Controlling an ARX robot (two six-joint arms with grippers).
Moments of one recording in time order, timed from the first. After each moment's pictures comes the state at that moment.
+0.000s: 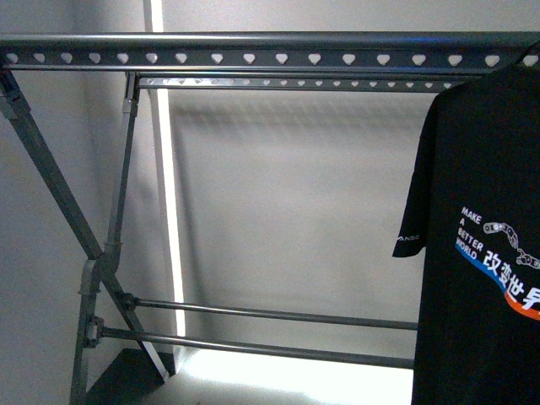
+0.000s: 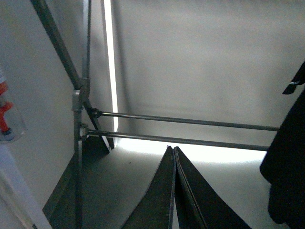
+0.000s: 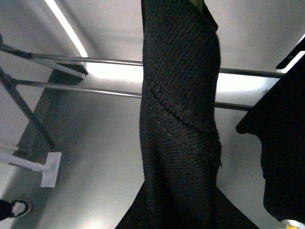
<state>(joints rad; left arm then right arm) -0.02 0.89 0.21 0.67 -0.01 0.00 -0.27 1.79 1.77 -0.61 -0.34 -0.13</state>
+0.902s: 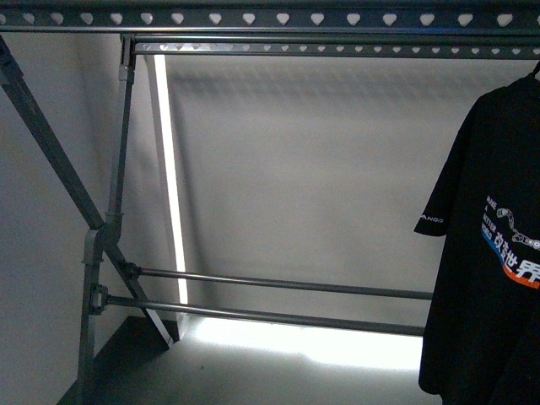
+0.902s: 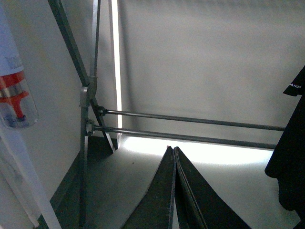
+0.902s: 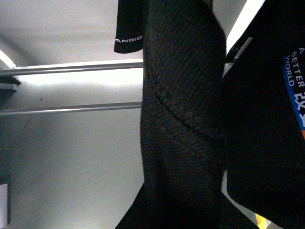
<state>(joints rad) 0.00 0.41 0.02 0.41 0.00 0.00 -0.23 2.24 2.27 -0.70 -0.04 -0.05</state>
